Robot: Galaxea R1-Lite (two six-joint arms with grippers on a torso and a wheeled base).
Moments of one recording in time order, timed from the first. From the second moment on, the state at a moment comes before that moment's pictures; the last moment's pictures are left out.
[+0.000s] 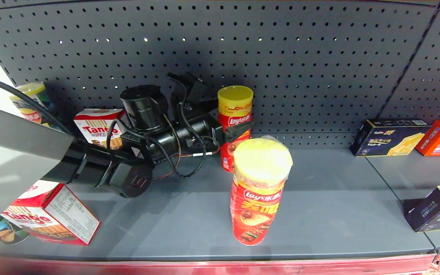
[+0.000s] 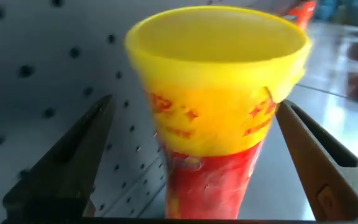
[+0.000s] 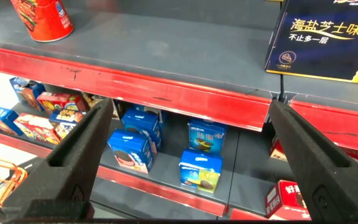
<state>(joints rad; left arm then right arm) -0.46 2.05 -1.21 -1.01 -0.50 0.06 0.30 0.00 0.00 0.00 0.03 -0.01</state>
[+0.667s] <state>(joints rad) -0.47 1.86 -1.06 -0.79 -0.28 0.06 0.30 0.00 0.00 0.00 0.03 -0.01</state>
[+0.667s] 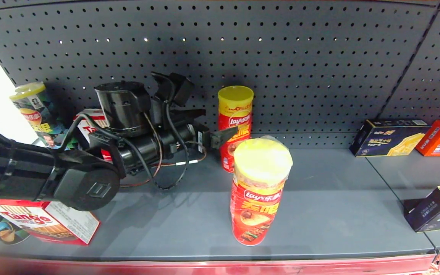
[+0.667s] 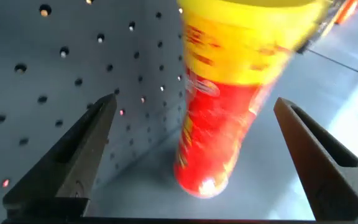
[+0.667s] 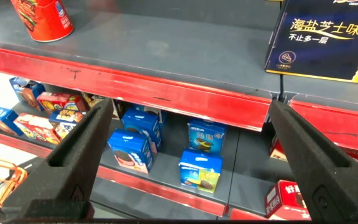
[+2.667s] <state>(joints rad) -0.47 0.83 -0.40 -0.56 -0.19 0.10 0.30 0.00 0.00 0.00 0.03 -0.01</state>
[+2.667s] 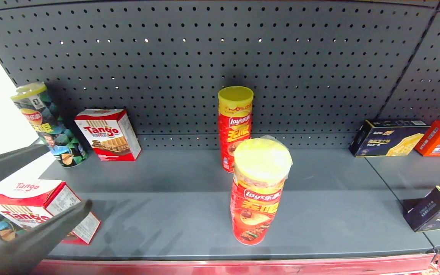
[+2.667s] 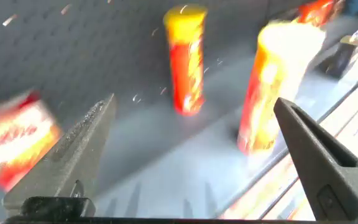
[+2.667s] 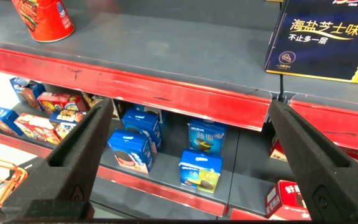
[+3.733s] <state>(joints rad) 0.00 0.01 0.00 -0.06 -0.23 0.11 0.30 0.00 0.00 0.00 0.03 -0.01</state>
